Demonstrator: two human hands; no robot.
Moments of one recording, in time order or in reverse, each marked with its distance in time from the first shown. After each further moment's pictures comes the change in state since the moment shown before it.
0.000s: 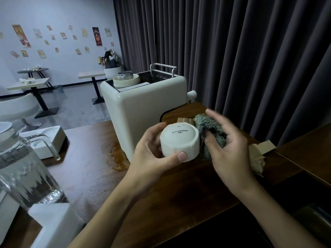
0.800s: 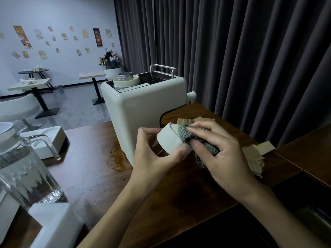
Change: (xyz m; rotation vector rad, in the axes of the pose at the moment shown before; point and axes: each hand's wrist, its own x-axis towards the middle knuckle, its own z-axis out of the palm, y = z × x) left_hand -0.002 -0.003 0.011 0.298 0.234 0.152; right_hand -0.002 -0.005 -0.002 -0.192 -0.189 -0.162
